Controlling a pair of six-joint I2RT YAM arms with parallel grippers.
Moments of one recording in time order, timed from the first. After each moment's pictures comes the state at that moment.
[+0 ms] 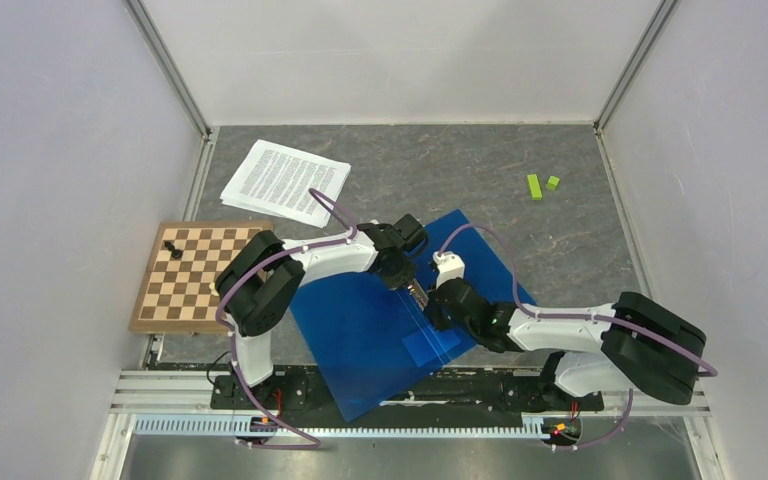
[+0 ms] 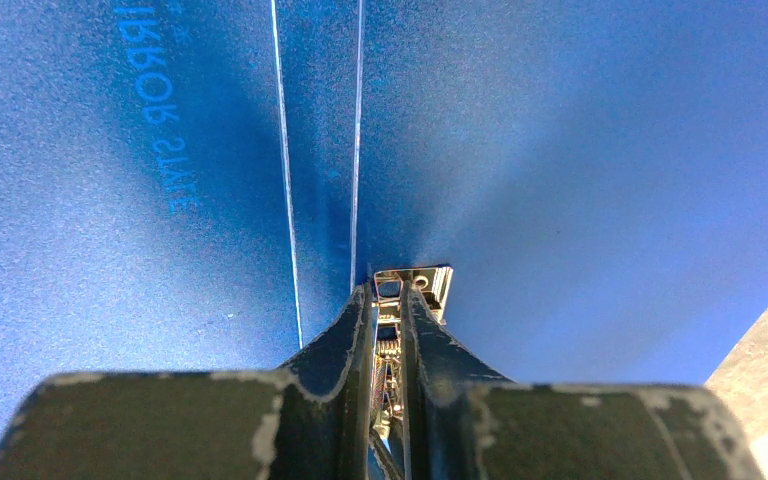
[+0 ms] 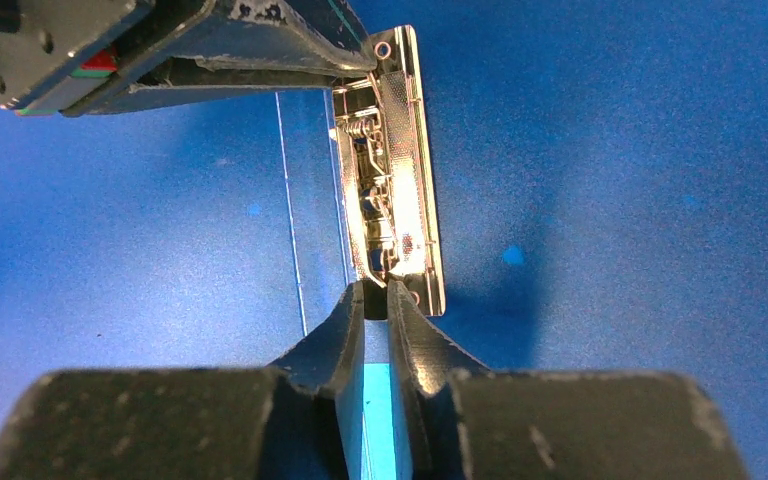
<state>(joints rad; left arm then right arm) -0.88 1.91 1.20 -0.61 -0.16 -1.47 1.01 1.31 0.40 0.17 0.29 0.58</state>
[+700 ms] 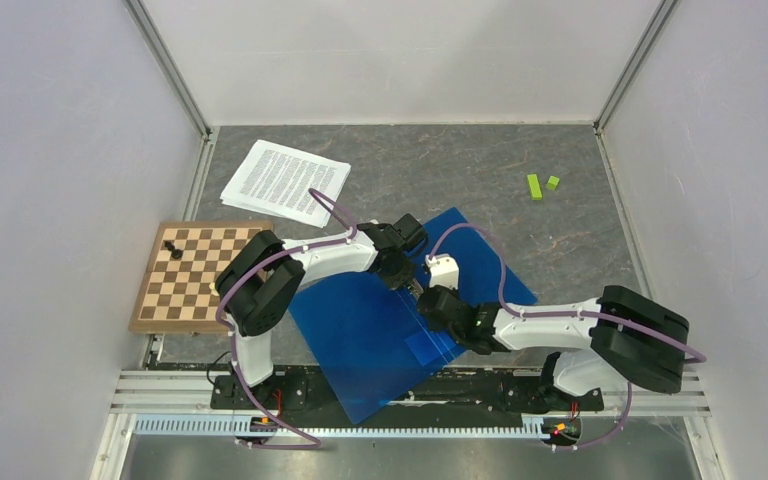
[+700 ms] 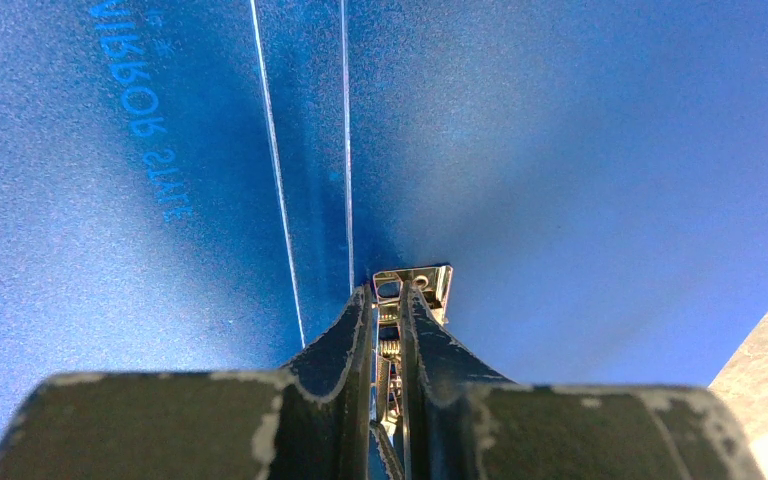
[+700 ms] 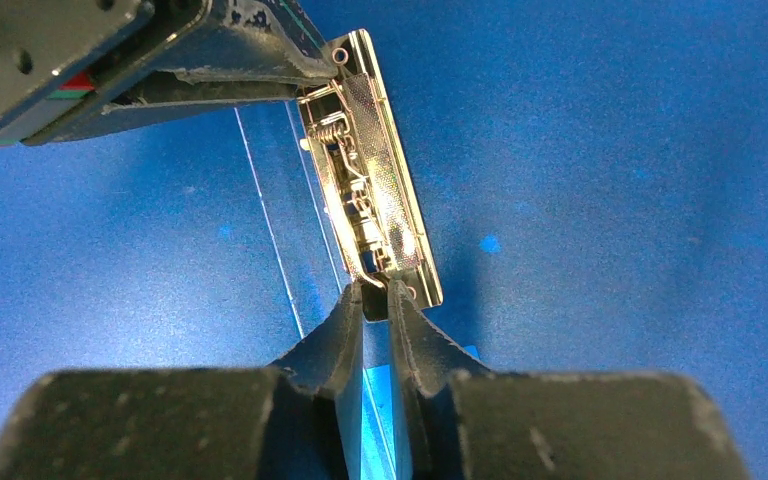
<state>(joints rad) -0.87 1.91 1.20 -0.61 -0.16 -1.47 1.11 1.40 0.51 0.01 0.52 0.68</state>
